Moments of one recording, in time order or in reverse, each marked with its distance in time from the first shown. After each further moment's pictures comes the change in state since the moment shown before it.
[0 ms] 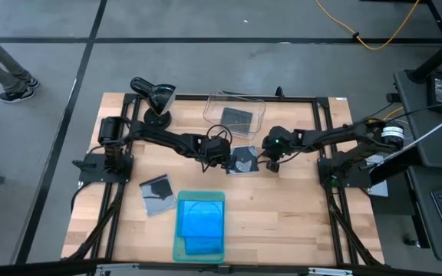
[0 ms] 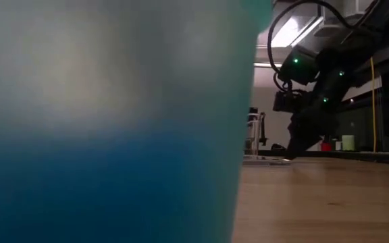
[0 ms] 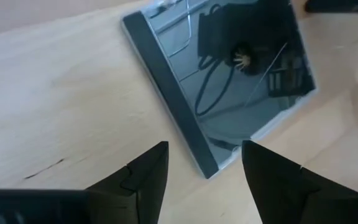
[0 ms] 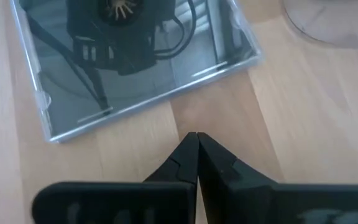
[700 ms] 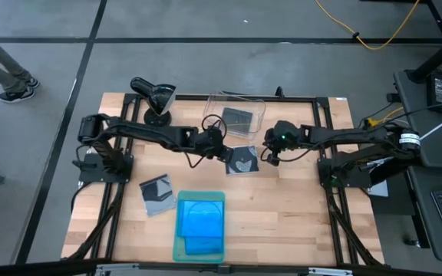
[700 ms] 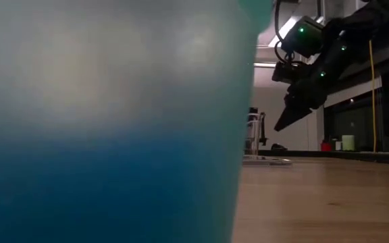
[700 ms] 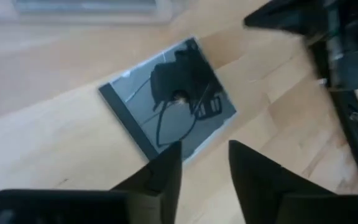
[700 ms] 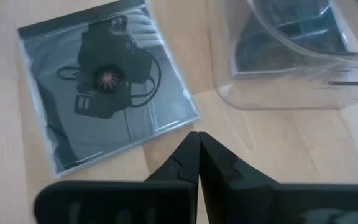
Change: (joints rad) left arm -0.002 -0.203 0.000 -0.027 -0.081 0.113; right arm 0.021 -0.206 0.077 -0.141 0.164 -0.026
